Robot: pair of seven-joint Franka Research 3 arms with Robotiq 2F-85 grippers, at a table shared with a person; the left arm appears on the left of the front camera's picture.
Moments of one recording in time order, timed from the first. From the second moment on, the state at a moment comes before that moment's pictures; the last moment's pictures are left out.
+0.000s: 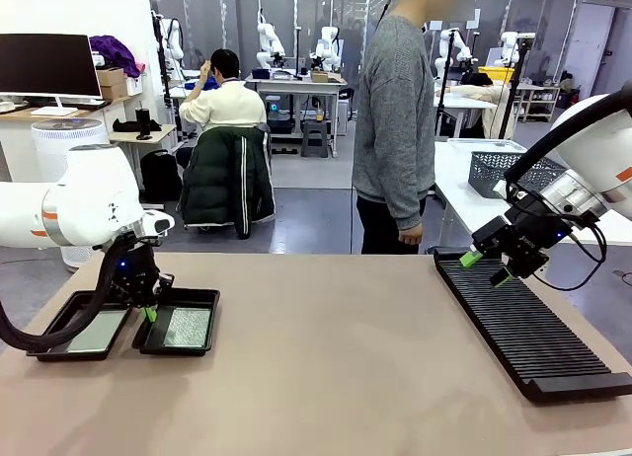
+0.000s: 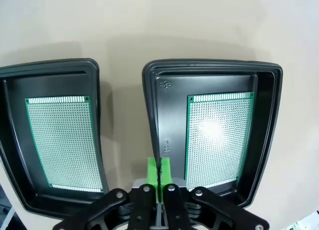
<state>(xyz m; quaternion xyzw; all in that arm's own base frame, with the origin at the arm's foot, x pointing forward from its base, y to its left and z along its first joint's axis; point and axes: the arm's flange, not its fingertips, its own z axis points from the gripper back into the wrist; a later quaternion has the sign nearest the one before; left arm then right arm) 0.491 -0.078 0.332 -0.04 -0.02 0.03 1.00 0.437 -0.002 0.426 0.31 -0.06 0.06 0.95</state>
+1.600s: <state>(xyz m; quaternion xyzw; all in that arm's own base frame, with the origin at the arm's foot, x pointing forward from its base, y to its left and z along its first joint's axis) 0.475 -0.081 0.388 -0.04 -0.03 0.02 1.00 0.437 -0.002 0.426 0.31 -0.06 0.06 0.95</state>
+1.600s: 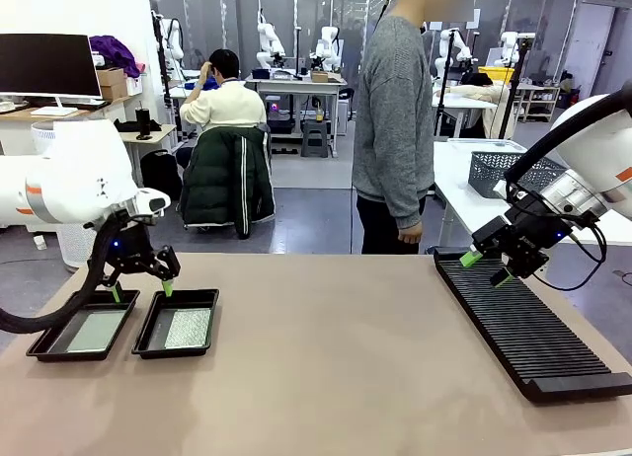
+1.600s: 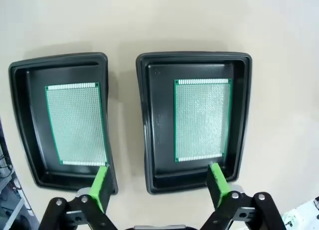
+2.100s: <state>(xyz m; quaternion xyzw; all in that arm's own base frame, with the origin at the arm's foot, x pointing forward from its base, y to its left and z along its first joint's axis) 0.446 -0.097 0.456 -0.01 -0.04 0.02 1.00 0.437 -0.002 0.426 0.31 -0.06 0.06 0.95</state>
